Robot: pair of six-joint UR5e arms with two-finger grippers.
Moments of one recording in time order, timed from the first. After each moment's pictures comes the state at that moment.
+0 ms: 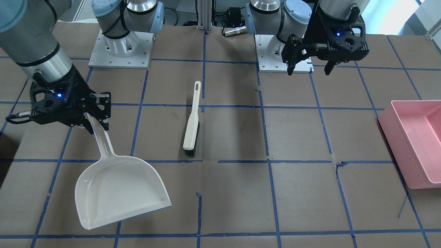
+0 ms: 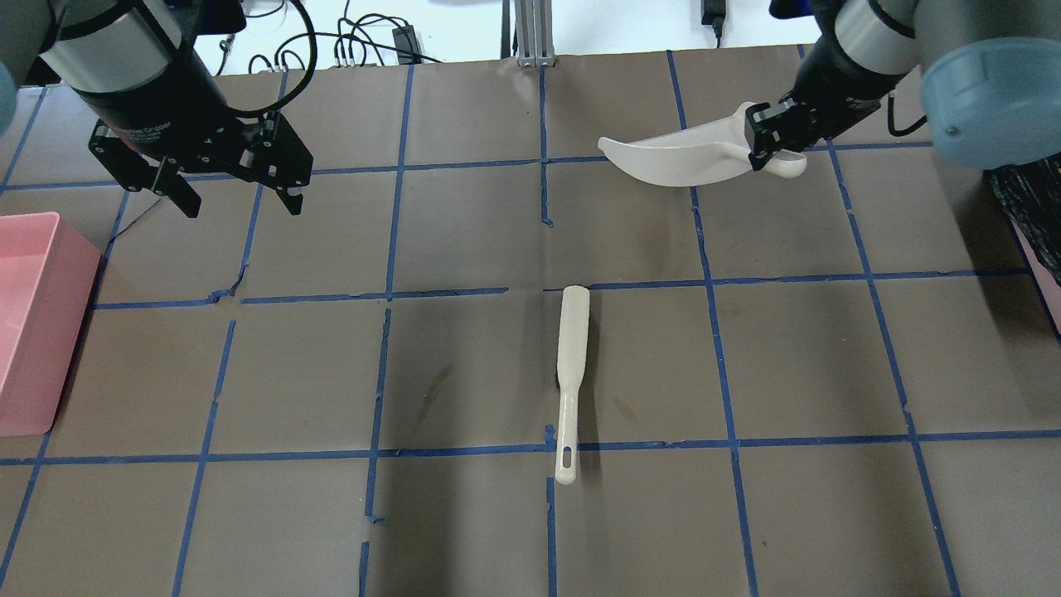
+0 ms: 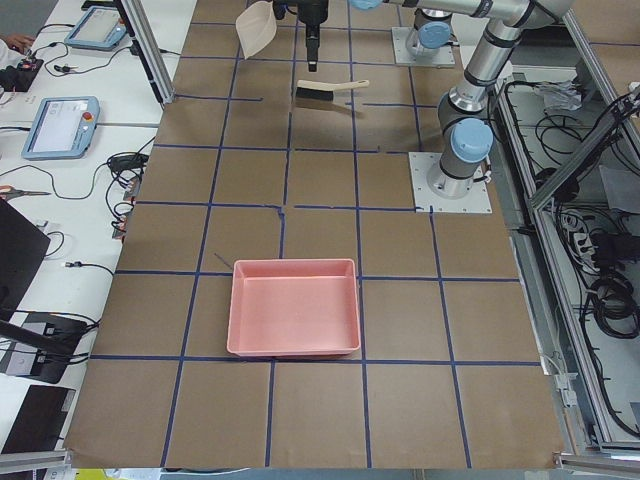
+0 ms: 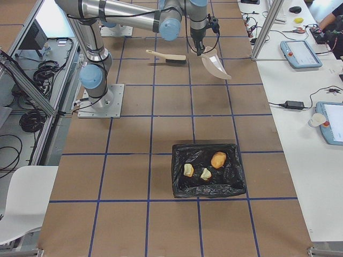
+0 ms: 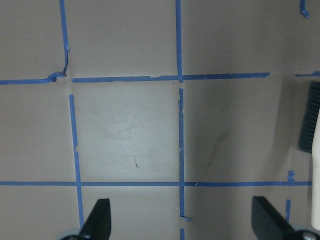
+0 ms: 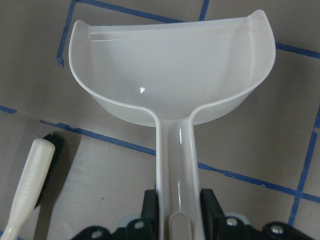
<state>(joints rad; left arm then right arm) -1.55 -1.52 -1.51 -1.69 1.60 0.00 1.51 -1.47 1.64 -1.88 -1.44 -0.28</state>
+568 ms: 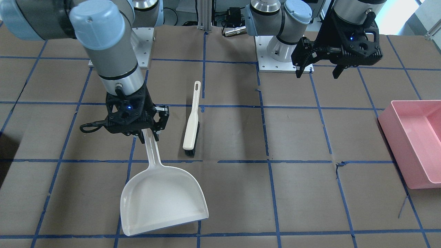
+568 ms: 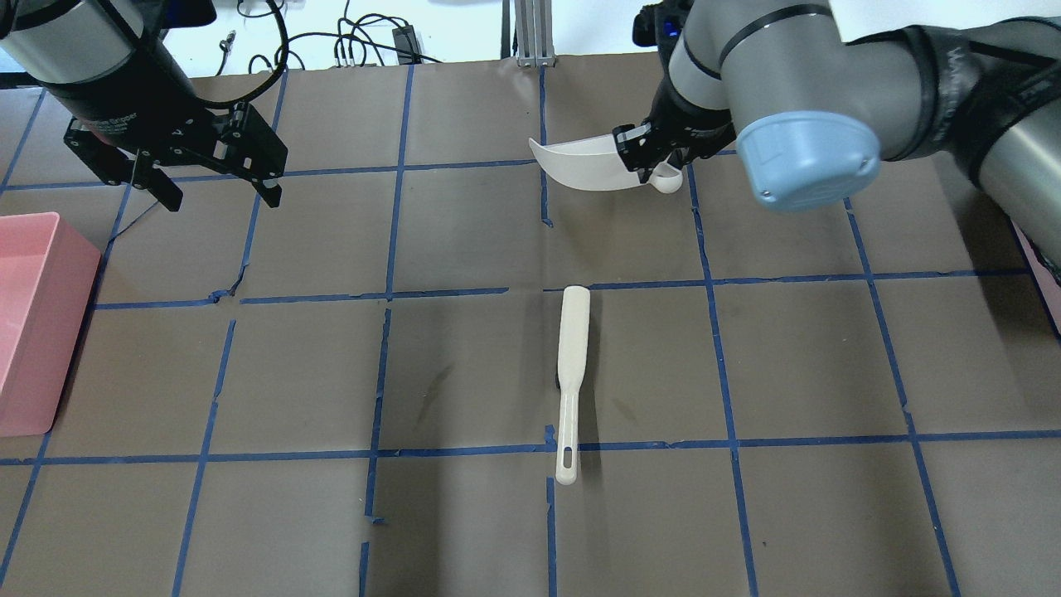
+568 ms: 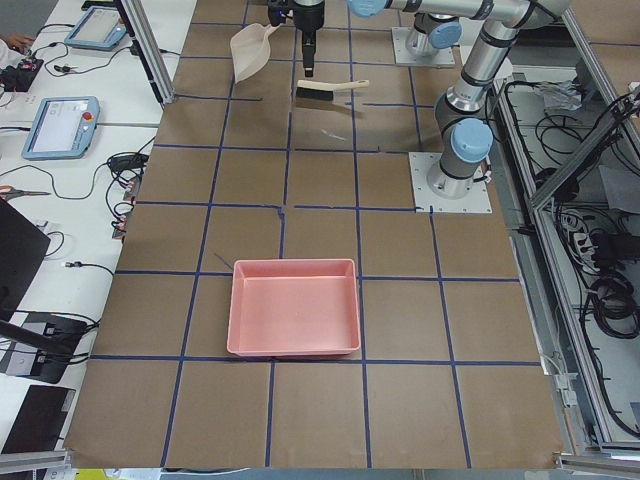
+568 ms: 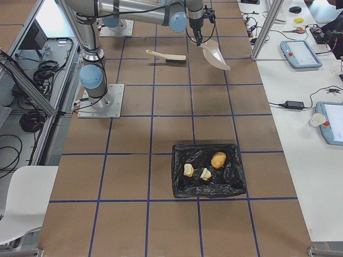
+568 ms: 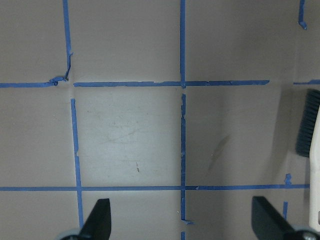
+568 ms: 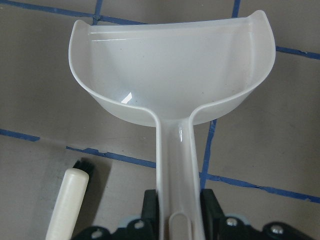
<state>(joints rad) -1.51 -1.53 -1.51 -1.69 1.60 0.07 1.75 -1.37 1.64 -2.06 -1.51 0.03</state>
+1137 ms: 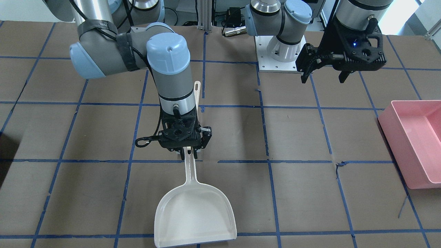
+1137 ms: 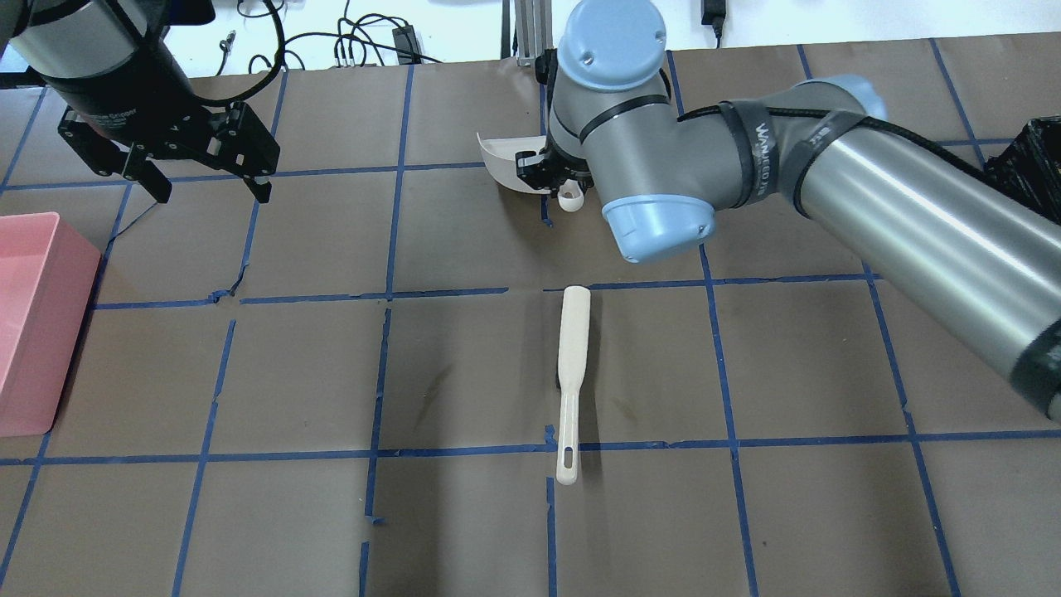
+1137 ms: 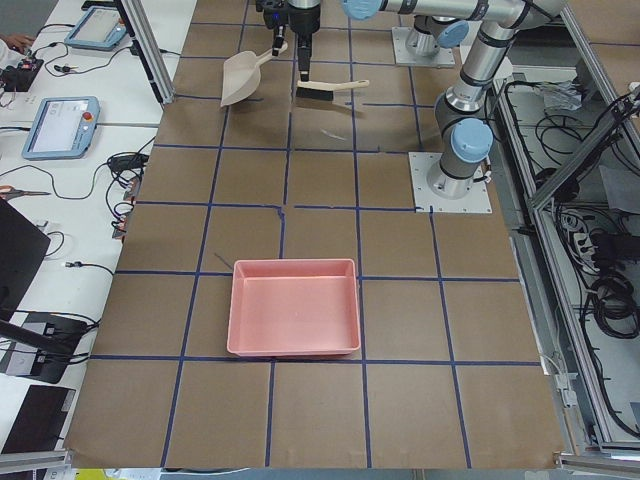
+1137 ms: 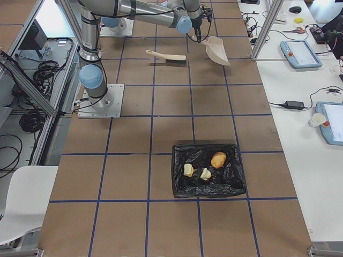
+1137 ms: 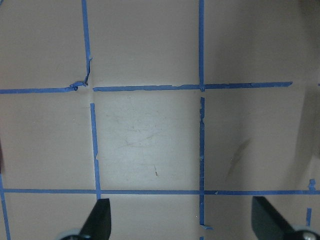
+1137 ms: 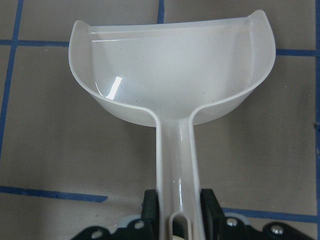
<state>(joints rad) -1.51 -1.55 -1.50 -1.65 1.64 0.08 1.91 -1.21 1.63 -2.30 -1.60 0.28</state>
